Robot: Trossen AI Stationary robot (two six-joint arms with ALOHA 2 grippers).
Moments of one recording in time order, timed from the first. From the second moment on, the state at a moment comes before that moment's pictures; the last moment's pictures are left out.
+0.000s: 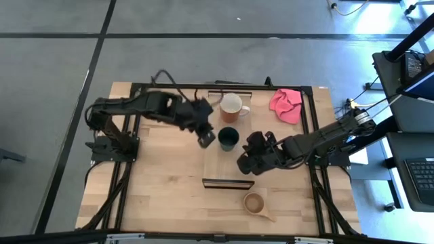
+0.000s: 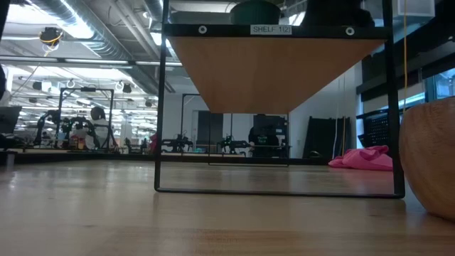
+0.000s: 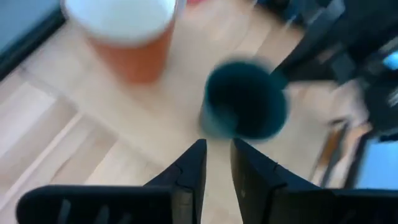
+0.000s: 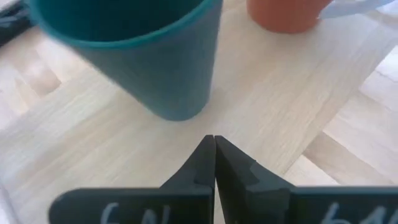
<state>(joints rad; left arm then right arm) -0.07 1.66 1.96 -1.22 -0.23 -0.64 0.40 1.52 1.28 -0.85 0.63 1.07</state>
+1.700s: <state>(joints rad) -0.20 1.66 1.57 -0.75 -0.19 -0.73 0.60 1.51 1.28 -0.86 0.62 1.24</state>
